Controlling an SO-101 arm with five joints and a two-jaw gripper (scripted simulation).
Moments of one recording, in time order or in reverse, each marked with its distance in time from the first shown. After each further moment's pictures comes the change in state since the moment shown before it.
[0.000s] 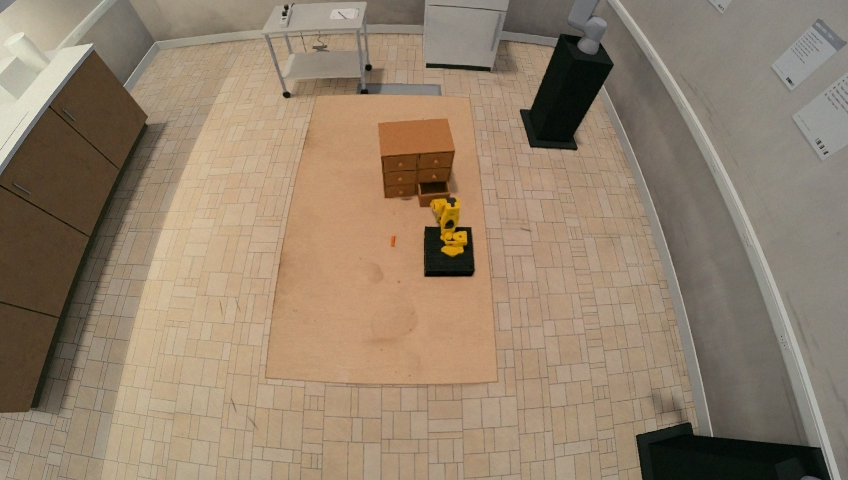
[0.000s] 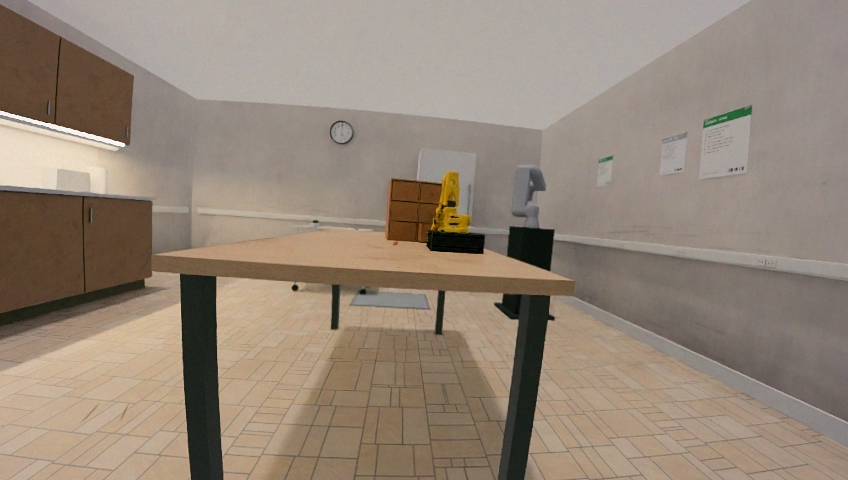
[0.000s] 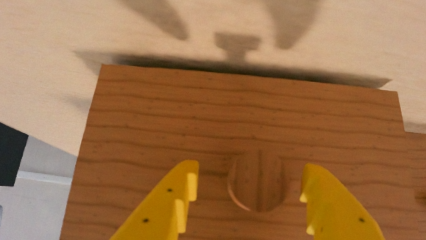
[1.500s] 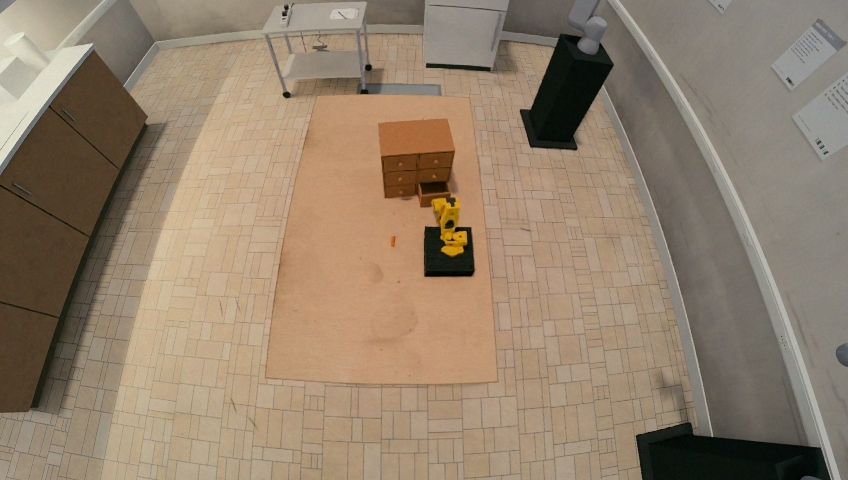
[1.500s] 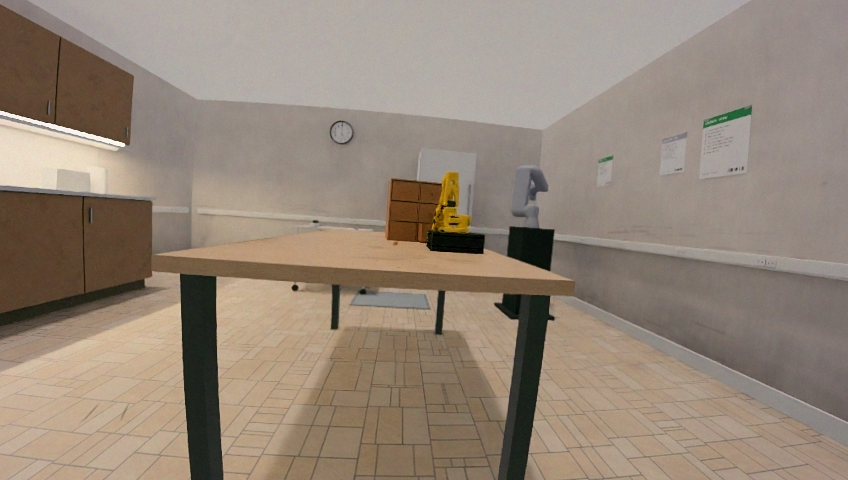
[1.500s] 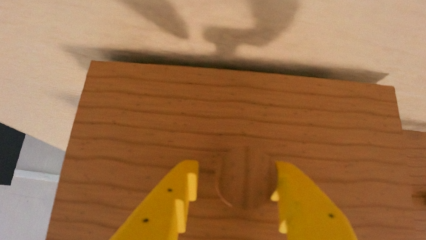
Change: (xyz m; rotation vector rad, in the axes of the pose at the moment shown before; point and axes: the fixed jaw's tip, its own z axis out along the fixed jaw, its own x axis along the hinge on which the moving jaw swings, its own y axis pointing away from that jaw) arm 0.002 -0.002 0.001 0.006 0.005 -0.006
